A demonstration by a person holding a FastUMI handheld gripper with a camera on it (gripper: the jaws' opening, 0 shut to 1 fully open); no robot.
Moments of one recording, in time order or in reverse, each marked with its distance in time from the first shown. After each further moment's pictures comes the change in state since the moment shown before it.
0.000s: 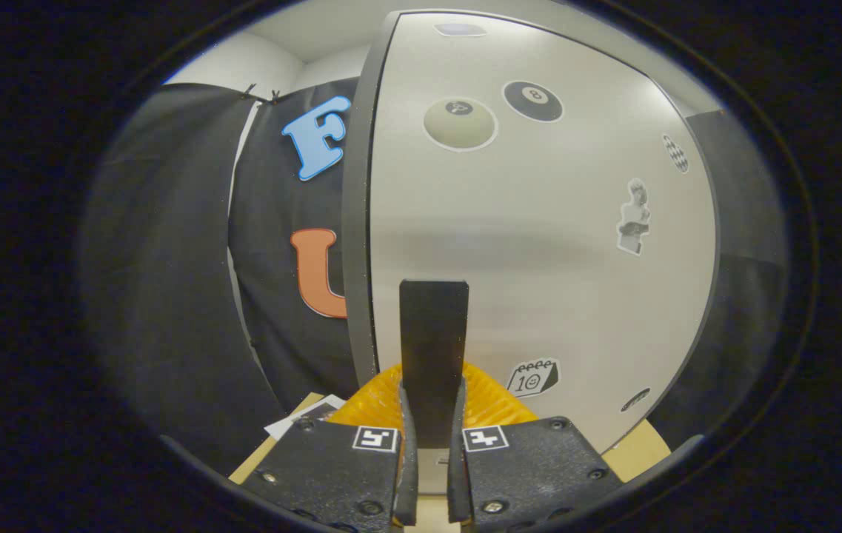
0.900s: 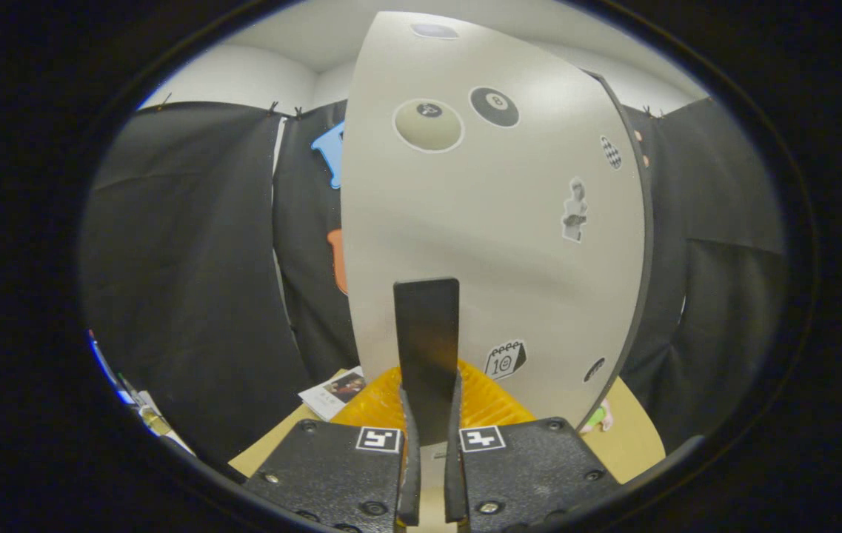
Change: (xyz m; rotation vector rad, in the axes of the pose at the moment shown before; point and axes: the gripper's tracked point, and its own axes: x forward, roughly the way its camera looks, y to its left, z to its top) arm -0.107 -0.028 -0.015 0.021 0.010 0.135
